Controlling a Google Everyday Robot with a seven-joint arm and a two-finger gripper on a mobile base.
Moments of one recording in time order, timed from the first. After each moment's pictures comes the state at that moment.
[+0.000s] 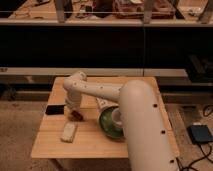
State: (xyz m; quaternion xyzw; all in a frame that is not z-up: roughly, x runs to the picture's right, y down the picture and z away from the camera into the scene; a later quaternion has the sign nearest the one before) arm -0.208 0.130 0.898 -0.02 -0.38 -0.84 0.37
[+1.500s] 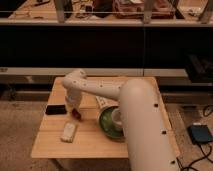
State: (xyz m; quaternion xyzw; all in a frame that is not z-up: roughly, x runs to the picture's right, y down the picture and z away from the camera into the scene) arm -0.202 0.100 0.887 -0.03 -0.36 -0.84 0.39
